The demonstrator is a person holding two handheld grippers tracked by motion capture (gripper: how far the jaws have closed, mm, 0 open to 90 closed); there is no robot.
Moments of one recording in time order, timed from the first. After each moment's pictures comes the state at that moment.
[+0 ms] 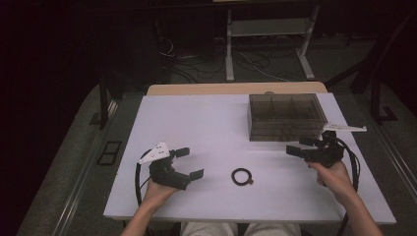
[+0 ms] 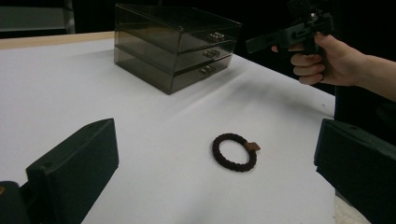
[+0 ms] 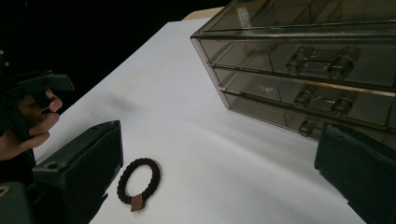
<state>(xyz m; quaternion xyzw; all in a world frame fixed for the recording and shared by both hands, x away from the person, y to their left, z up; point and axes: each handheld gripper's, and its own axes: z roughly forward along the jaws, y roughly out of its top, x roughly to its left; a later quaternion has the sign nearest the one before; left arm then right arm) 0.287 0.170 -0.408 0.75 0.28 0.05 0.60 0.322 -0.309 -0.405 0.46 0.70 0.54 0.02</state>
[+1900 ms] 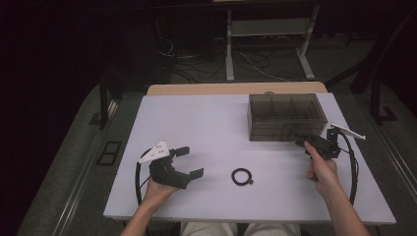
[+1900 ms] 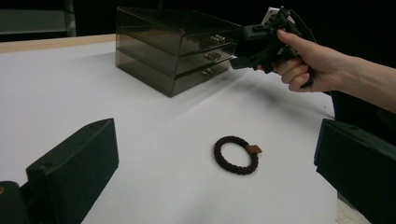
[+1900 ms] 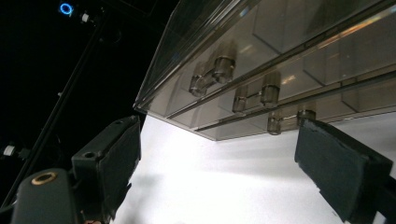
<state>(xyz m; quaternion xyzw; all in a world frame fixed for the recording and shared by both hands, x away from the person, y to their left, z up) 0.289 0.169 -0.408 0.75 0.27 0.06 0.60 0.348 -0.326 -0.445 0.64 0.49 0.59 -0.10</state>
